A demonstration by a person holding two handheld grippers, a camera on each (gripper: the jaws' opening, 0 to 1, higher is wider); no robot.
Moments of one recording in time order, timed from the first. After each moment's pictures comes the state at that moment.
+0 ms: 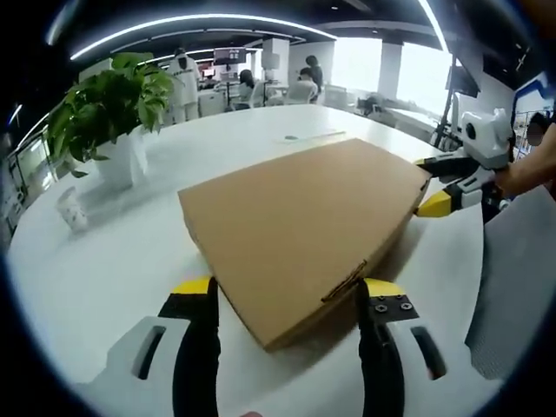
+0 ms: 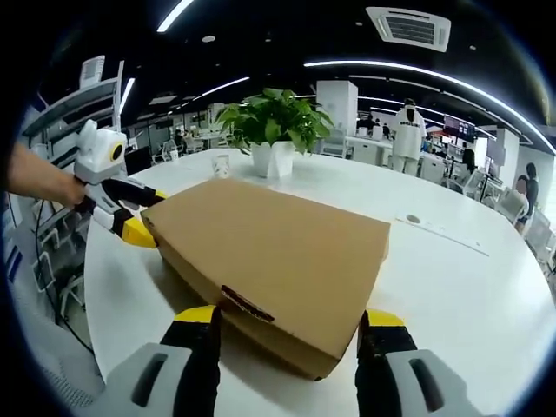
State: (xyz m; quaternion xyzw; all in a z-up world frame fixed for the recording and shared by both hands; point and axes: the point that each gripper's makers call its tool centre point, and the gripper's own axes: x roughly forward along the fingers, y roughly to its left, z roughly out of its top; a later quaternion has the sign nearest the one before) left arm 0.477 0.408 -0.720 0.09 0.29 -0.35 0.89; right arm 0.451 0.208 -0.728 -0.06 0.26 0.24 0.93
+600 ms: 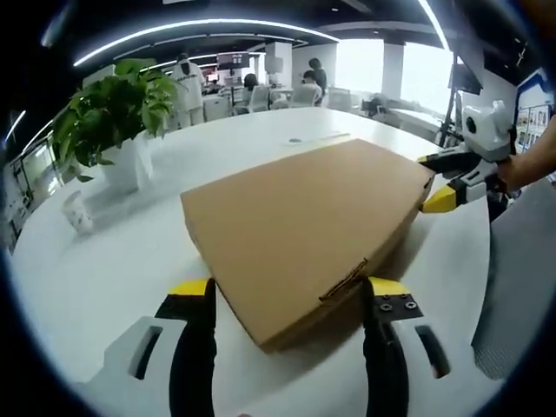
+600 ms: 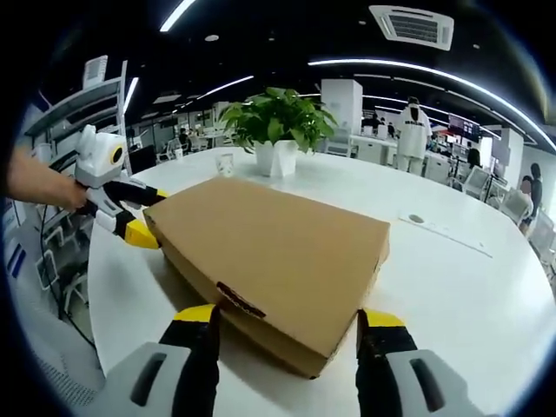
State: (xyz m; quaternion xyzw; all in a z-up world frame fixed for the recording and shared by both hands) left arm 0.476 0.407 -0.720 0.10 0.28 -0.33 0.90; right arm 0.451 0.202 -0.728 -0.06 0.27 0.26 0.93
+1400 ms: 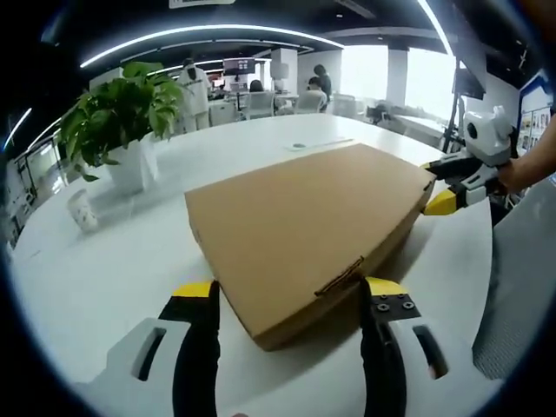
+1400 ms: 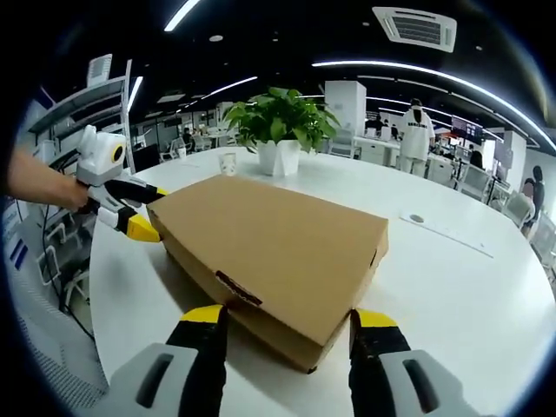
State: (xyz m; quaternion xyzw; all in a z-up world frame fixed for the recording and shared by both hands) left arm 0.473 0.409 -0.720 0.09 0.26 -0.32 0.90; right arm 0.447 0.199 -0.730 -0.07 0.26 0.26 0.93
